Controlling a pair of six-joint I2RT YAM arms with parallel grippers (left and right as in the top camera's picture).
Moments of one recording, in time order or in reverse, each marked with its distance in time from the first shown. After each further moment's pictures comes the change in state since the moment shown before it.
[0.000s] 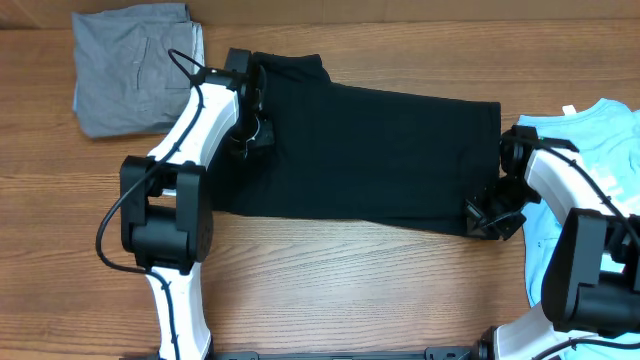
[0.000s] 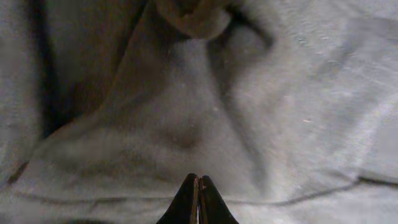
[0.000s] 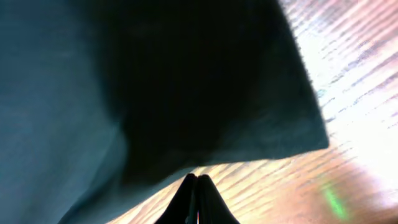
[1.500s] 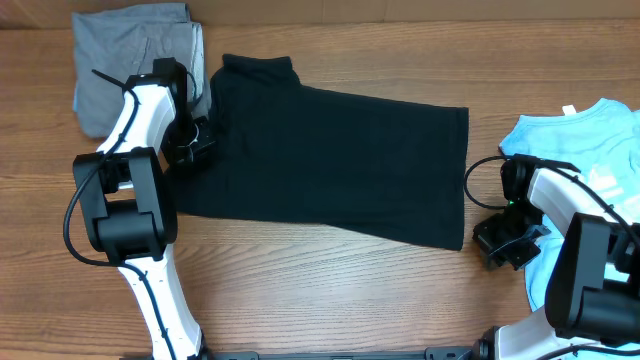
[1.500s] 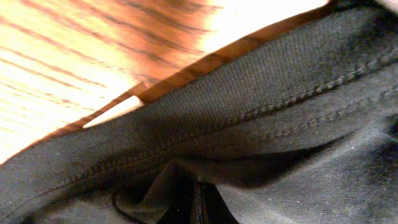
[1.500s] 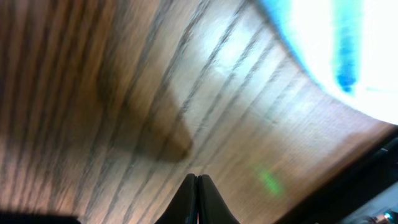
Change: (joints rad) left arm 0.270 0.068 0.008 -0.036 -0.056 -0.061; right arm -0.048 -0.033 -0.123 -0.093 0.206 0.124
